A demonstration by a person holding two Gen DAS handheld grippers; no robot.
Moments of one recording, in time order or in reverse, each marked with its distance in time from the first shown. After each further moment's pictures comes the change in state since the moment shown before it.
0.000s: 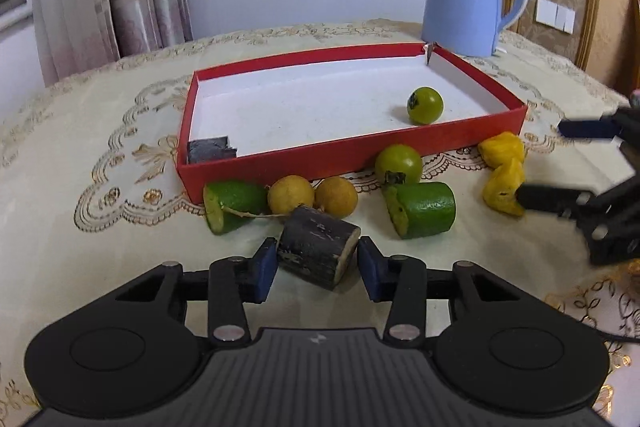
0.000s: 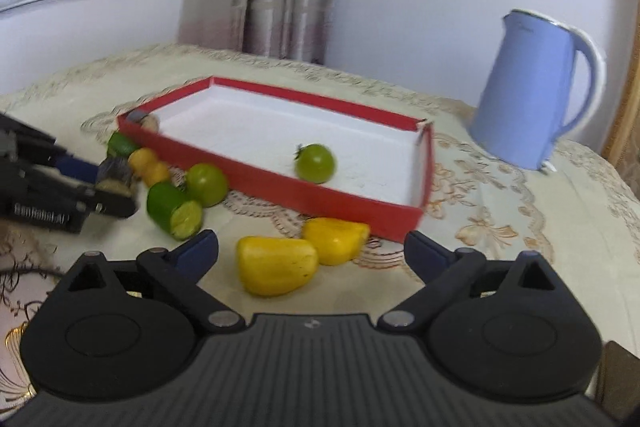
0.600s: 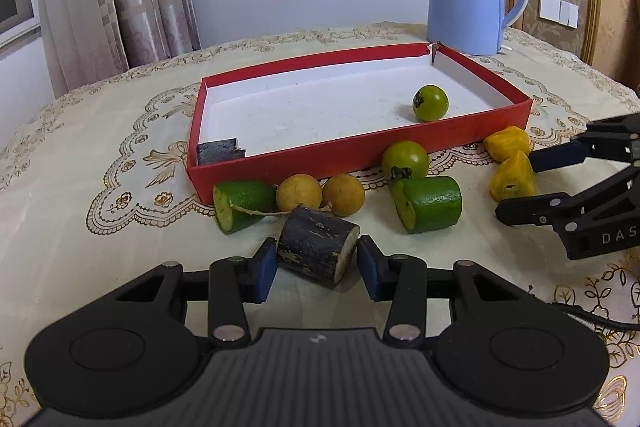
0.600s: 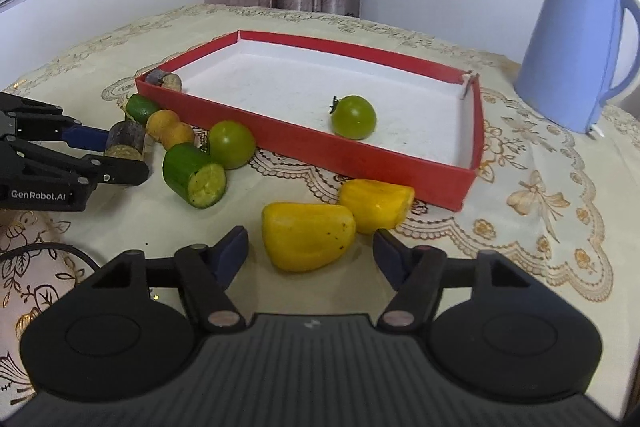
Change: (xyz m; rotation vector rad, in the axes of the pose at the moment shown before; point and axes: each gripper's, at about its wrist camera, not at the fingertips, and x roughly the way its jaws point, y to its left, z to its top) left arm -0.003 -0.007 -0.006 0.039 -0.026 0.053; right arm 0.024 -0.003 0.002 0.011 0.121 0.112
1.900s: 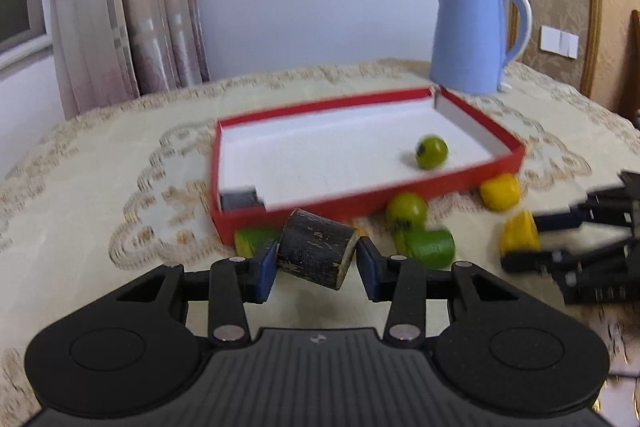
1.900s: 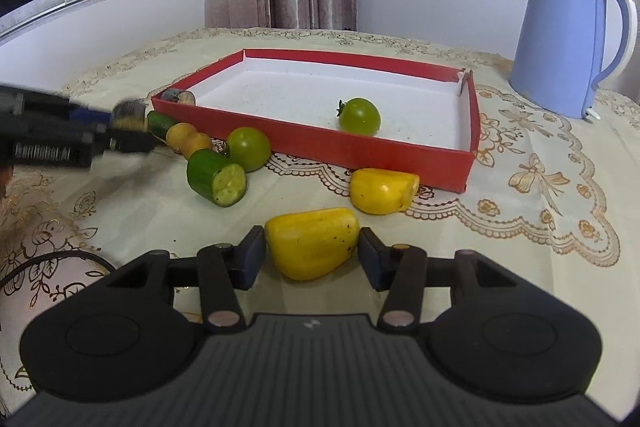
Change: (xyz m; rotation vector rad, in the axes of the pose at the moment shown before) left arm -0.023 0.009 0.025 -0.025 -0.090 0.014; right arm -0.019 0.002 -0.018 0.083 -0.075 0.022
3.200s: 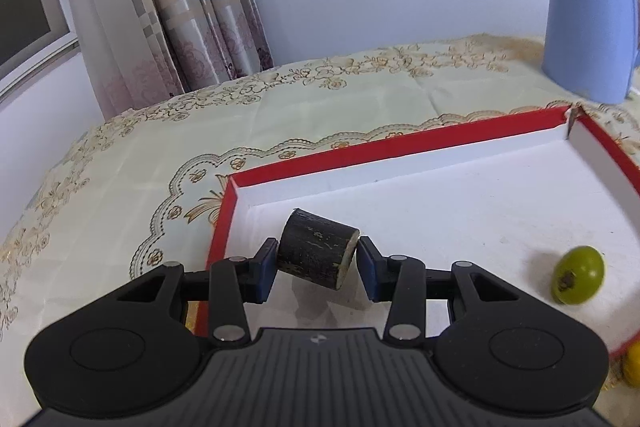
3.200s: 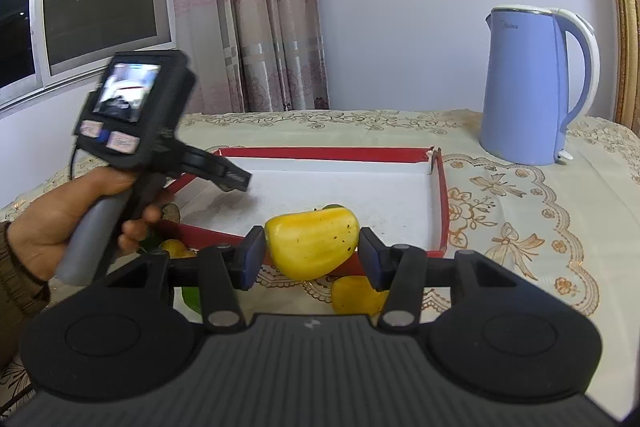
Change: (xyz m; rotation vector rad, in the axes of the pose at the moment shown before) left arm 0.153 -0.006 0.092 -0.005 0.150 0.250; right arm -0.020 -0.008 0.040 0.109 -0.211 -0.051
